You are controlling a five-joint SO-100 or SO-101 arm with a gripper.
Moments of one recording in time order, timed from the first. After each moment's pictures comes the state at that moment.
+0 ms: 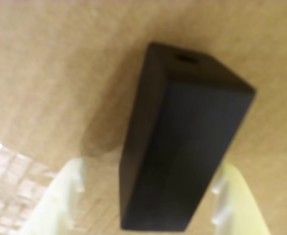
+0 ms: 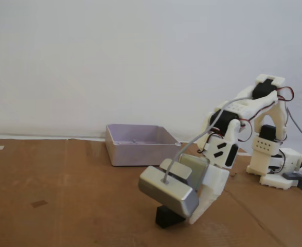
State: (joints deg) arm -30.8 56.8 76.2 47.5 4.8
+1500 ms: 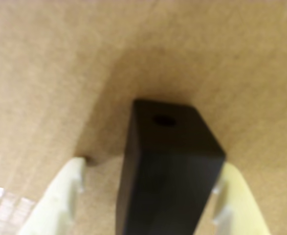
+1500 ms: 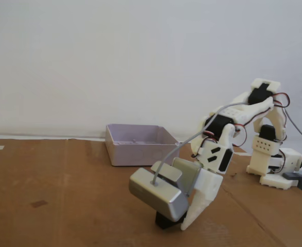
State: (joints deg) arm -30.4 49.3 66.9 47.5 7.1
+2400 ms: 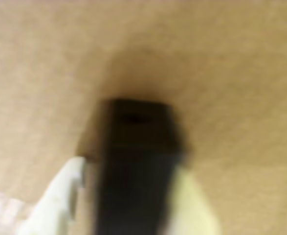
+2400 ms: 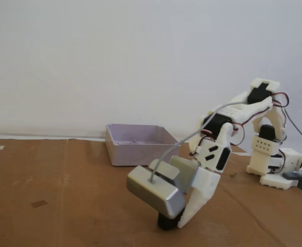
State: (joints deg) arm -29.6 49.3 66.9 47.5 6.7
